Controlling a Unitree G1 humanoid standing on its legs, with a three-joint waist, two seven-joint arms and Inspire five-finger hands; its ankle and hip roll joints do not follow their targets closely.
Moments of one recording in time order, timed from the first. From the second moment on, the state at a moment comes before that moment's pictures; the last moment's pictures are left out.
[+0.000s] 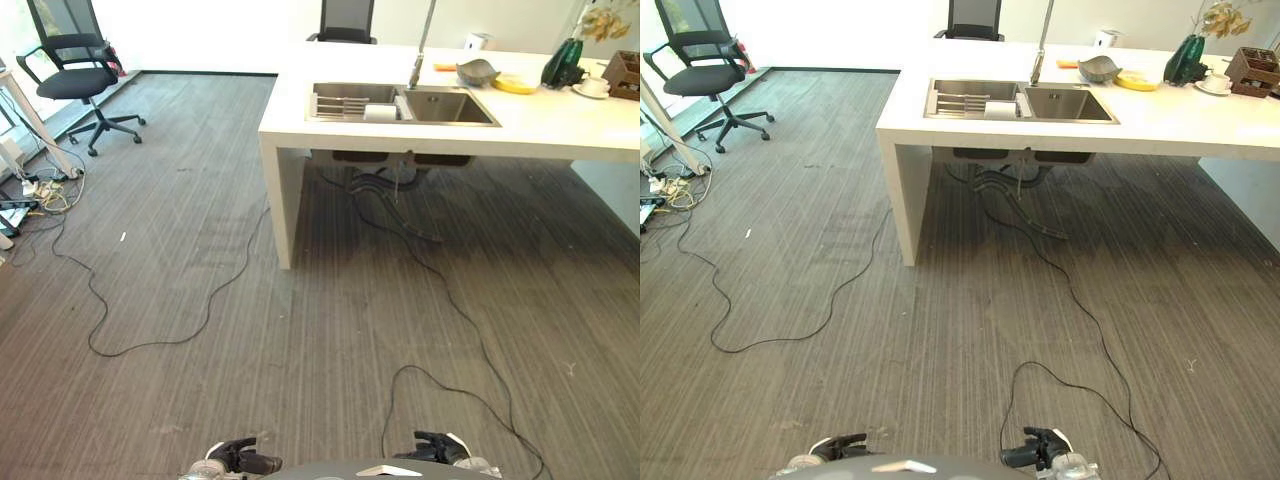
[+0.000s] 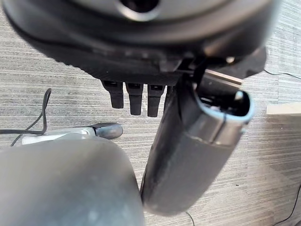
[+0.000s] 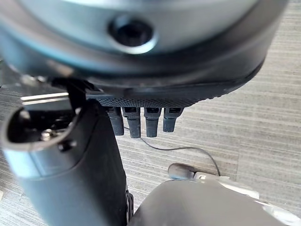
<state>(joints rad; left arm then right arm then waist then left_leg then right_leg) -0.02 0.22 -0.18 1.33 -0.21 -0.04 -0.07 -0.02 -0.19 0.29 1.31 0.14 -0.08 0.03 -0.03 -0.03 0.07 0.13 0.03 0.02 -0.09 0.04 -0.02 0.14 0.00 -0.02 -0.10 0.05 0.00</state>
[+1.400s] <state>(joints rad) -0.08 0.24 -0.15 1.34 -0.36 -0.08 -0.04 -0.04 -0.18 0.26 1.30 0.19 -0.10 0.04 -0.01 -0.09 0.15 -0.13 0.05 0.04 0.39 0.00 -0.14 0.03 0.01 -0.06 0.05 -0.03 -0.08</state>
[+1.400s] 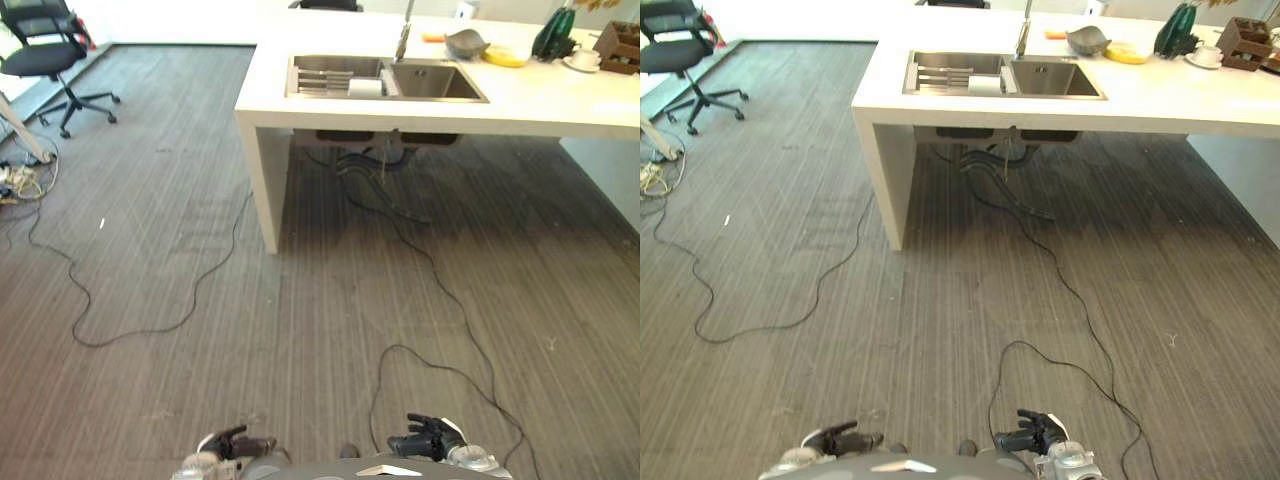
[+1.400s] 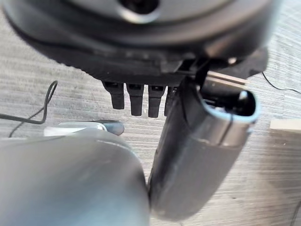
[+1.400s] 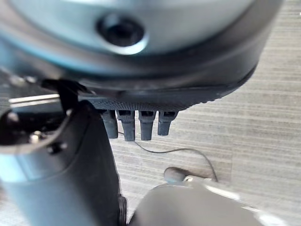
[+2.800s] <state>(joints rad) -0.25 0.41 -0.19 0.02 -0.19 -0.26 0.24 0.06 -0.25 0.29 1.30 0.13 -0.10 0.05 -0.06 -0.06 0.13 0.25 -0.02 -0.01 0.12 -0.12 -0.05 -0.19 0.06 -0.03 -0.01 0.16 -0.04</state>
